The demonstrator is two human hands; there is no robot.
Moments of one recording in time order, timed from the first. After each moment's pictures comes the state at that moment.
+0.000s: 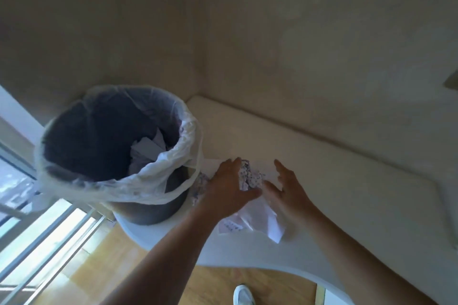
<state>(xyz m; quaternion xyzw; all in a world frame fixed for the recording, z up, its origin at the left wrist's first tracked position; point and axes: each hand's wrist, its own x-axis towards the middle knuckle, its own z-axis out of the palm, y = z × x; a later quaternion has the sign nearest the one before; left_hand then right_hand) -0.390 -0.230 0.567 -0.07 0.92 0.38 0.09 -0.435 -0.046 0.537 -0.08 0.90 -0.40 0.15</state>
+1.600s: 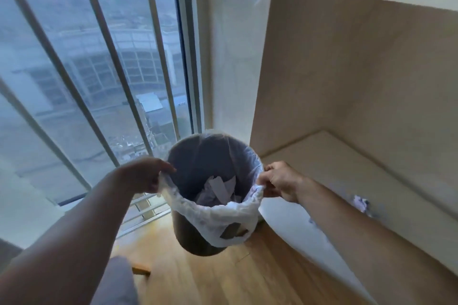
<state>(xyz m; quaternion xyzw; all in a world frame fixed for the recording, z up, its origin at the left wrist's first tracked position) -0.036 -0.548 0.697 -0.55 0.55 0.62 -0.02 -0.270 -0.328 0.679 -0.19 0.76 -0.44 0.45</state>
